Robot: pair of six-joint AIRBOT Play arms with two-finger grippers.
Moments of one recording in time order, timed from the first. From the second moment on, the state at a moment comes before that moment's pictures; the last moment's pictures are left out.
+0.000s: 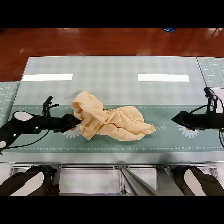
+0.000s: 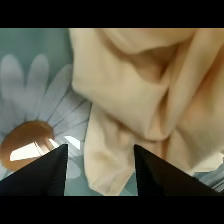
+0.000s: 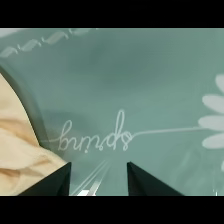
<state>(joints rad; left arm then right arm) 0.05 -1.13 0.42 0.61 -0.92 -1.17 -0.34 -0.80 0.55 -1.08 1.17 1.38</state>
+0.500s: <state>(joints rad) -0.09 -1.29 0.57 0.57 -0.84 -1.13 -0.35 -0.76 0.40 -1.04 1.22 1.38</state>
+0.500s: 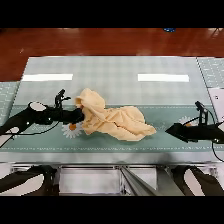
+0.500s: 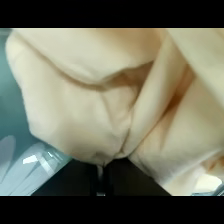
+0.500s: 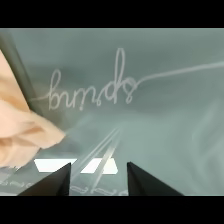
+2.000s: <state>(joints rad) 0.08 -1.07 1.02 0.54 -0.97 -1.13 0.12 -1.13 1.14 -0.76 0.98 1.37</state>
